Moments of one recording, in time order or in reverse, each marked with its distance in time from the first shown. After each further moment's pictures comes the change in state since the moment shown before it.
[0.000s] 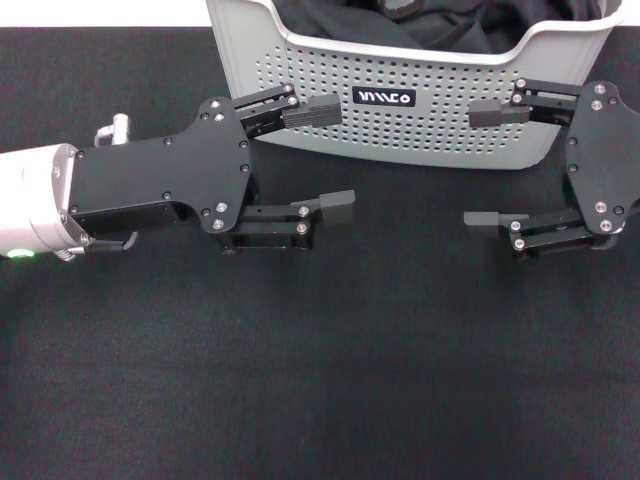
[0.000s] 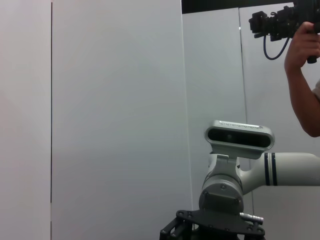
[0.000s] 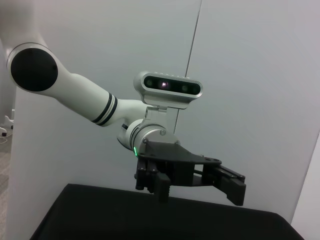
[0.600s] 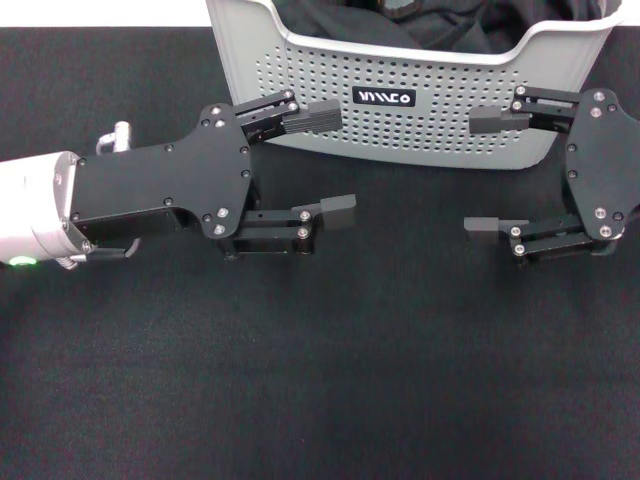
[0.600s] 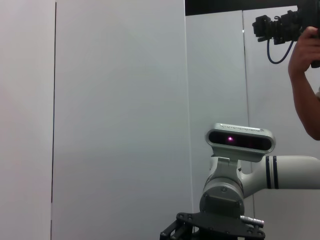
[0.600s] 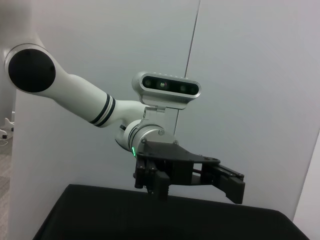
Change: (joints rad) left arm 0.012 -0.009 0.000 0.001 0.000 0.000 -0.007; right arm -0.005 0.001 -0.003 0.013 0.000 0.001 -0.001
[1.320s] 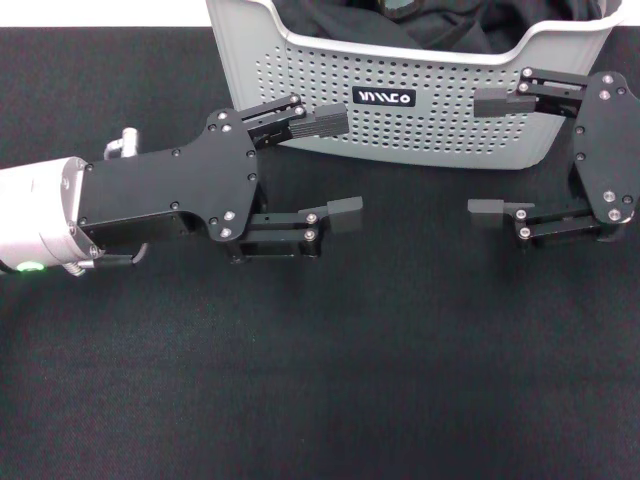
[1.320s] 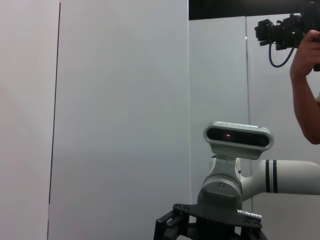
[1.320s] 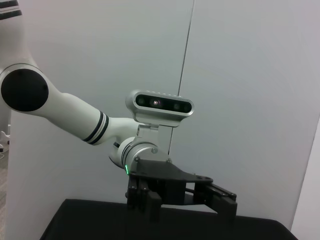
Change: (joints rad) left arm 0.002 -0.011 0.000 -0.010 -0.001 0.000 -0.010; right arm 0.000 -0.002 0.009 -0.018 0.031 0.004 0.044
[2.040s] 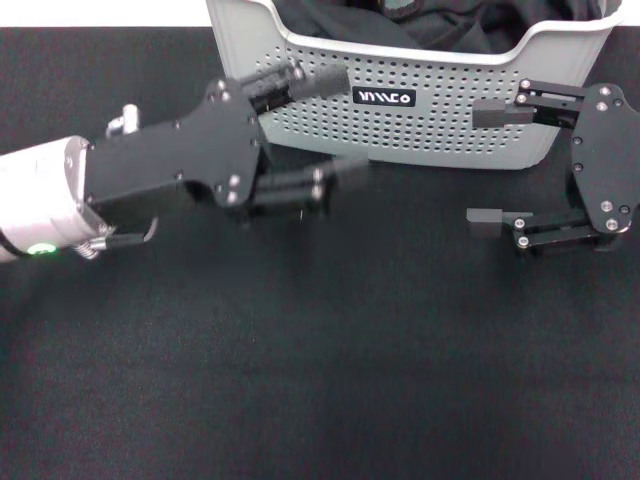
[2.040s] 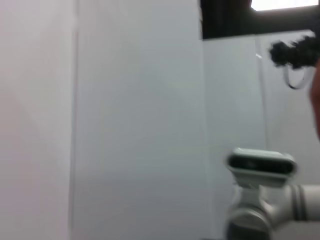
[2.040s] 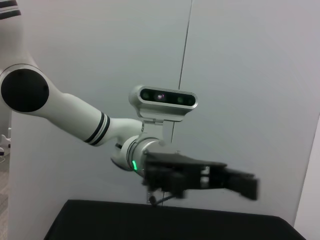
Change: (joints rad) left arm -0.009 -0.011 0.001 -0.012 -0.059 -0.021 0.007; right arm -0.009 0.004 -0.006 0.018 -0.001 0.000 -0.005
